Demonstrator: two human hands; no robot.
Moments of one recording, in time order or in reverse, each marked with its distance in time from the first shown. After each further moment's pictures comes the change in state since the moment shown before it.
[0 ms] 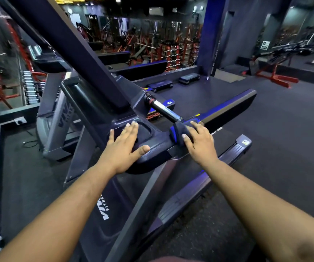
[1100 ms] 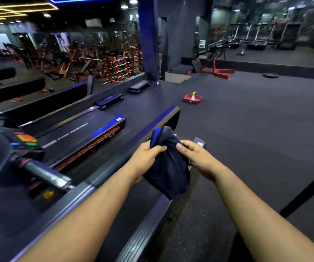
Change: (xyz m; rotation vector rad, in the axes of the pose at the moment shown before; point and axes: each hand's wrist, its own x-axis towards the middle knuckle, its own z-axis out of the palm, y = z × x) left_hand 0.325 0.326 0.128 -1.222 -0.258 0.016; right_hand 0.083 0.324 -0.118 1.006 -0.335 0.639
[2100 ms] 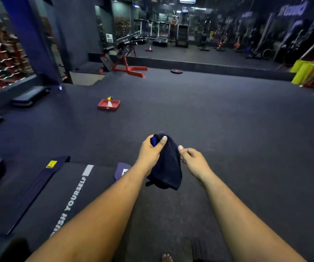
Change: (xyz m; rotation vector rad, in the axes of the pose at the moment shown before) left_hand 0.520 -0.020 0.349 -0.049 -0.263 0.023; right_hand 0.204 0.063 -0.457 -0.230 0.852 0.319
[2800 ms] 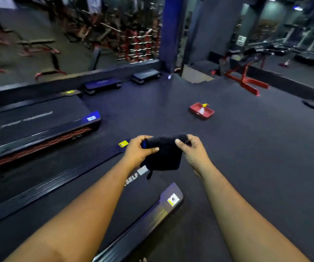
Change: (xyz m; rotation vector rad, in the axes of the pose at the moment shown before) left_hand 0.214 -0.070 -0.274 0.205 0.662 -0.083; right_hand 0.322 -0.152 0.288 0.023 -0.705 -0.399
